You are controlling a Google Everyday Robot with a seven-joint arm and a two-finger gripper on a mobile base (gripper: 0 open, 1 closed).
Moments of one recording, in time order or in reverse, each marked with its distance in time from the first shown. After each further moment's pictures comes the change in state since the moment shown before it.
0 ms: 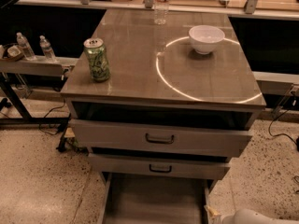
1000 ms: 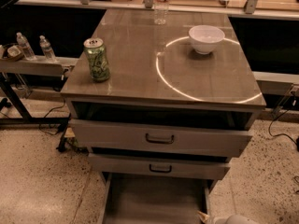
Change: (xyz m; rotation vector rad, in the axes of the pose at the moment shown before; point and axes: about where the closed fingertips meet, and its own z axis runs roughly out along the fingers) arm 0.000 -0.006 0.054 0.072 -0.061 0.036
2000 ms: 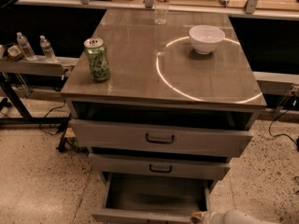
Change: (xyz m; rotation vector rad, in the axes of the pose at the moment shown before) arm -0.010 -0.017 0.009 0.013 -0.028 -0.019
